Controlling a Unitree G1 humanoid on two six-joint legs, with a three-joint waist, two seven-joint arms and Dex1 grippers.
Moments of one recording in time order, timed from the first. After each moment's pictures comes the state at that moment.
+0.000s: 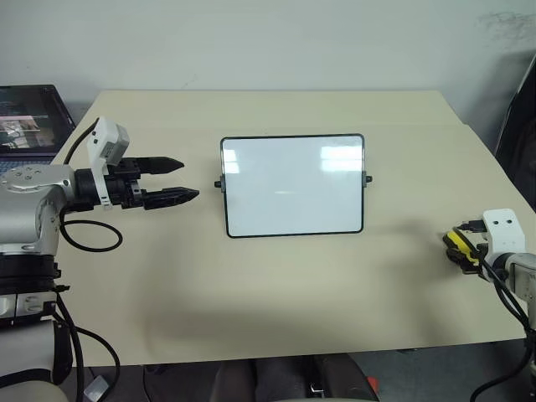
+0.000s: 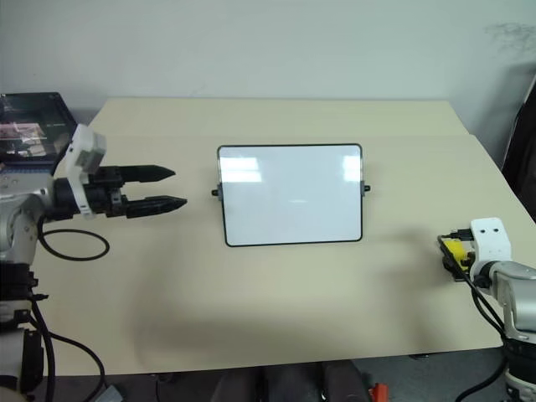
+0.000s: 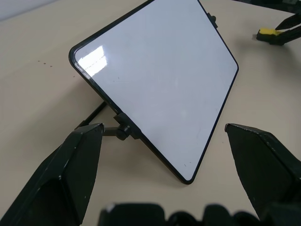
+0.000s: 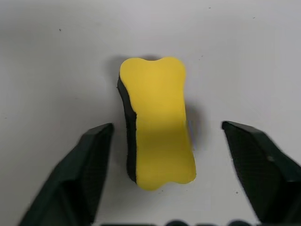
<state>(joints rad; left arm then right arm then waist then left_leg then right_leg) -0.64 0.95 0.12 0.29 -0.45 0.49 -1.32 -0.18 -0.71 -0.34 -0.24 0.15 1.23 0.40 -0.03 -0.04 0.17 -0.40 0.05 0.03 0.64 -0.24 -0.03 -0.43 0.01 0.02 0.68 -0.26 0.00</state>
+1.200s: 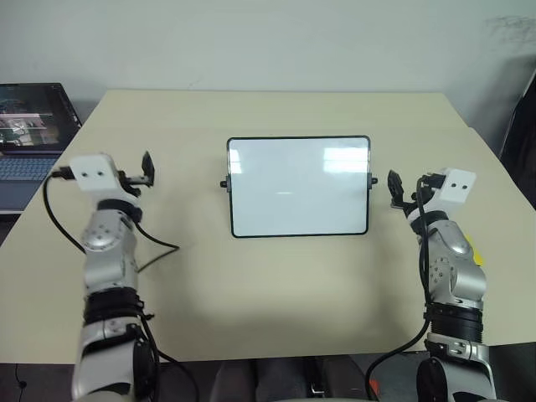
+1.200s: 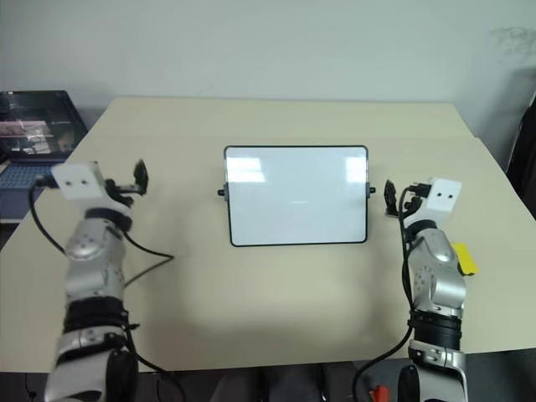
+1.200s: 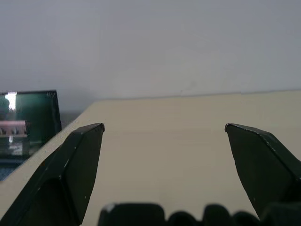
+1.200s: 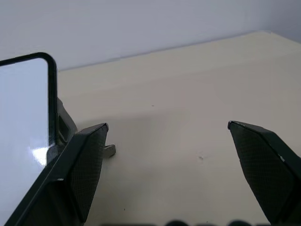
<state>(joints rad) -0.44 0.42 0.35 0.36 -0.17 -0.06 -0.08 -0.39 -0.15 -0.33 0.01 0.26 0.31 0.17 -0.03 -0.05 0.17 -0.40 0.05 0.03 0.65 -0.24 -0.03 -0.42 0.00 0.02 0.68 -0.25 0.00</state>
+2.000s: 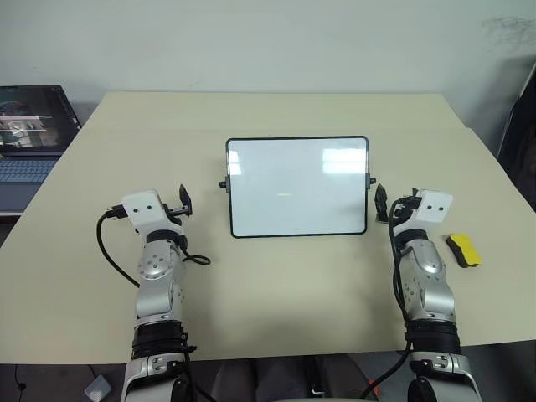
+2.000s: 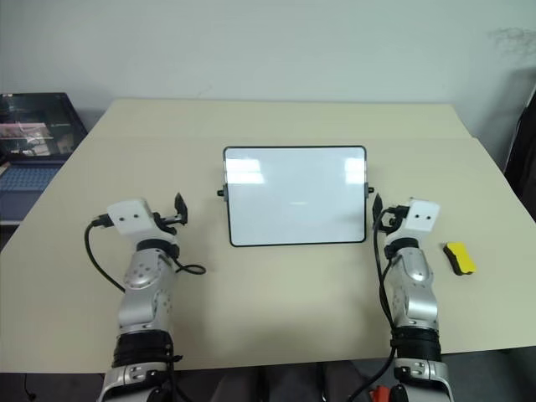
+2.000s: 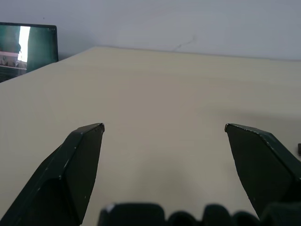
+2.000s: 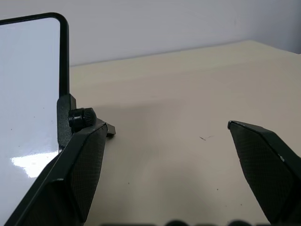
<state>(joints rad) -0.31 0.19 0.27 0.16 -0.12 0.03 0.10 -0.31 -0.09 -0.23 0.14 0.17 0.02 0.09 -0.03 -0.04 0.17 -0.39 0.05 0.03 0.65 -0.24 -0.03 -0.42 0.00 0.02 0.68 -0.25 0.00</state>
